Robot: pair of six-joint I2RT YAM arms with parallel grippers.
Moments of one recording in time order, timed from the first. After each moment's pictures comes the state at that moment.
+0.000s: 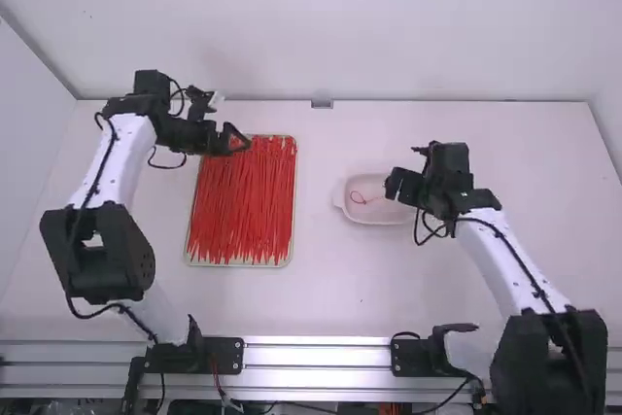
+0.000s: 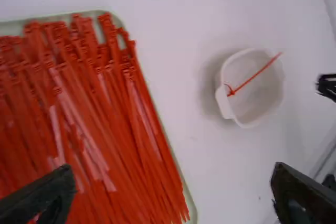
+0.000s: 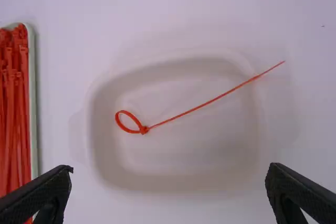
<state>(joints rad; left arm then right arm) 0.16 1.76 1.57 -1.03 0.73 0.28 0.12 1.31 0.84 -0.48 -0.17 0.35</state>
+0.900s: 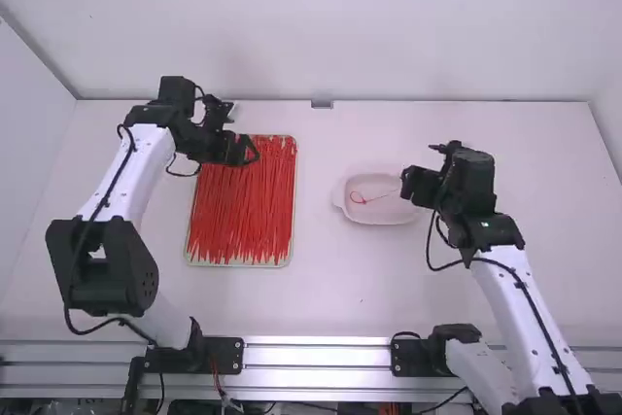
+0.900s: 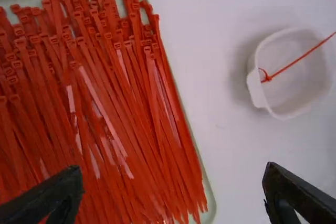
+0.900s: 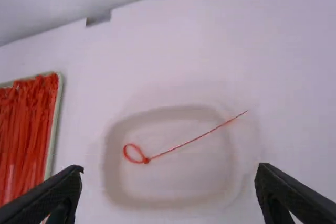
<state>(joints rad) 0.03 1.67 1.45 -0.94 0.52 0.17 0.07 1.04 0.76 -0.41 -0.09 0.27</state>
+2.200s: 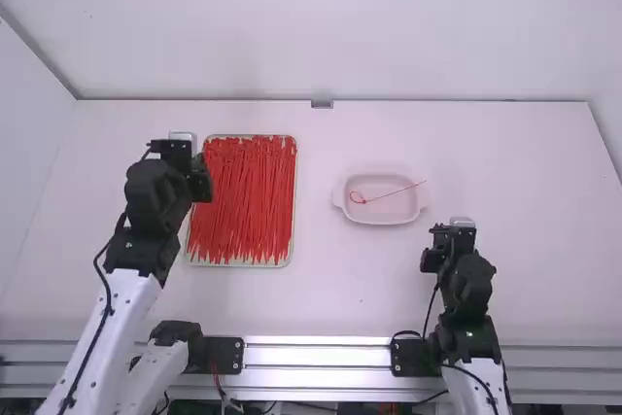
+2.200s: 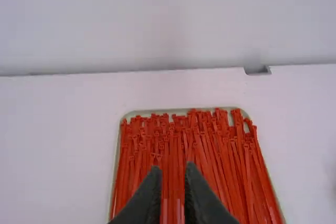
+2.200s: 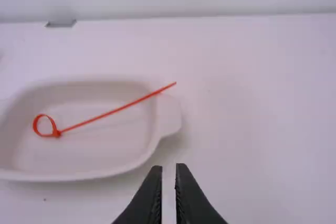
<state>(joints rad) 0.00 0.86 0.66 -0.15 0.01 0.00 0.00 0.25 0.01 -0.10 -0.02 0.00</state>
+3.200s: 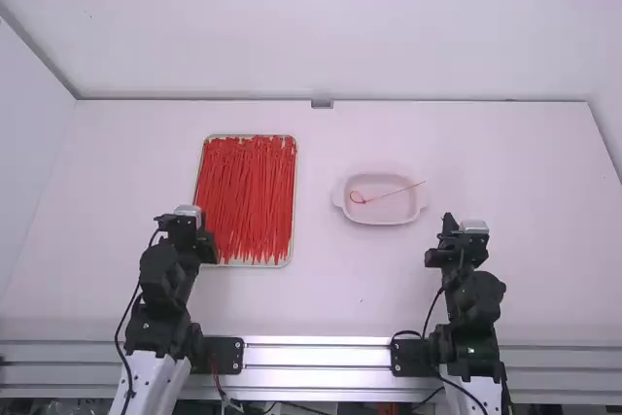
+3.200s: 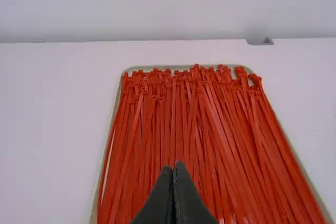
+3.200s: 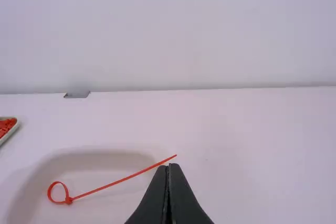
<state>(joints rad) 0.00 0.30 0.11 -0.11 0.00 0.00 0.00 0.01 0.01 -0.10 -0.02 0.00</state>
